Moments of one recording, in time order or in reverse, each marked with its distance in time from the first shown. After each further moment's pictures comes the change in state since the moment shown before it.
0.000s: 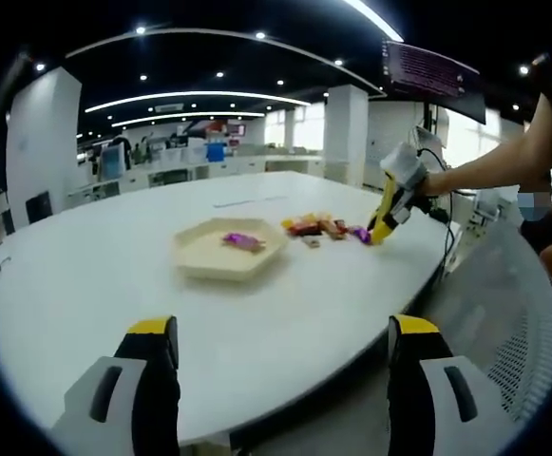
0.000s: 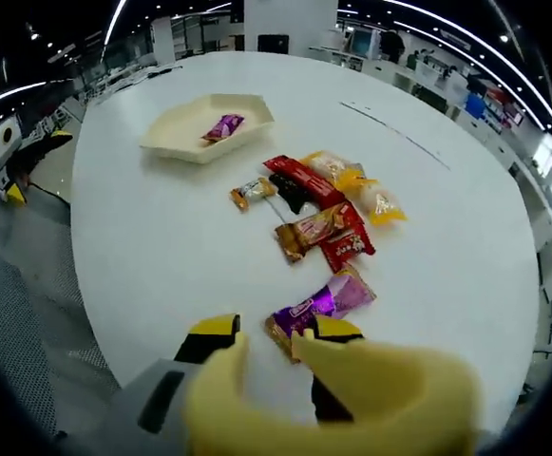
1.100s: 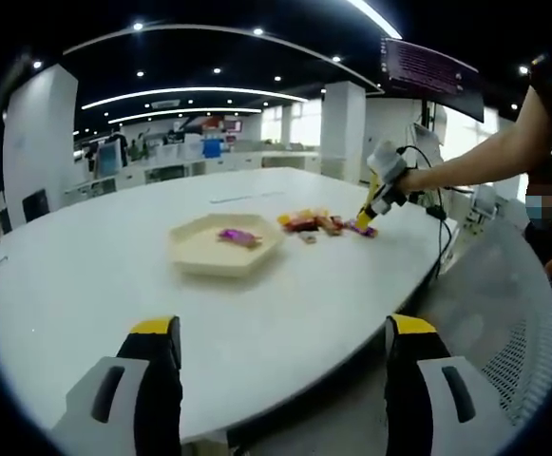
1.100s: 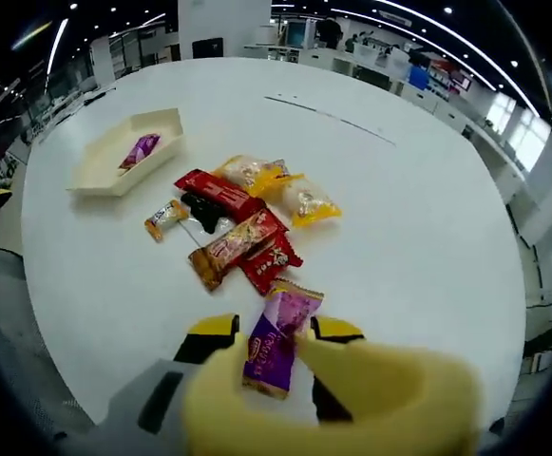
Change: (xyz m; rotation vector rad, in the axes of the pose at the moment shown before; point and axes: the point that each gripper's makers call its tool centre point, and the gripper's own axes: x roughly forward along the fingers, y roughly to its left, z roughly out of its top) left arm 0.003 -0.002 -0.003 -0.001 0.021 -0.017; right arm 0.021 -0.052 0.014 0.180 0.007 -0.174
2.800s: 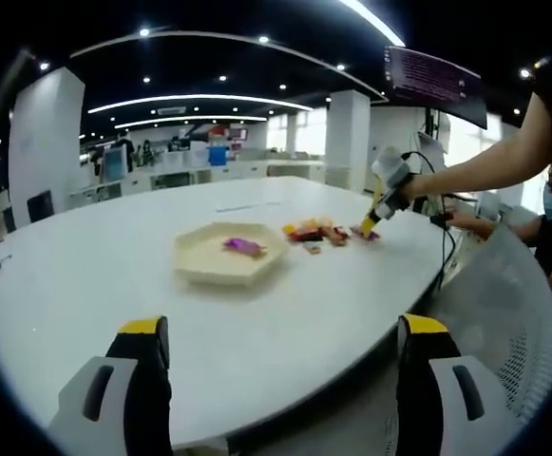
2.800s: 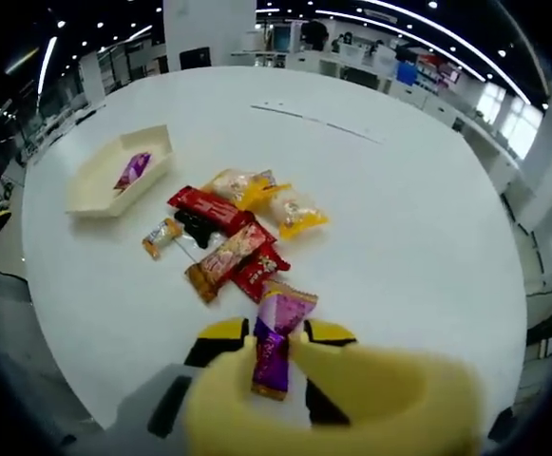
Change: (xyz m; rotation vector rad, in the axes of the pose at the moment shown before) left arm -0.001 0.002 0.009 -0.016 -0.052 0.022; right arm -0.015 -0.010 0.009 0.065 -0.013 -0.023
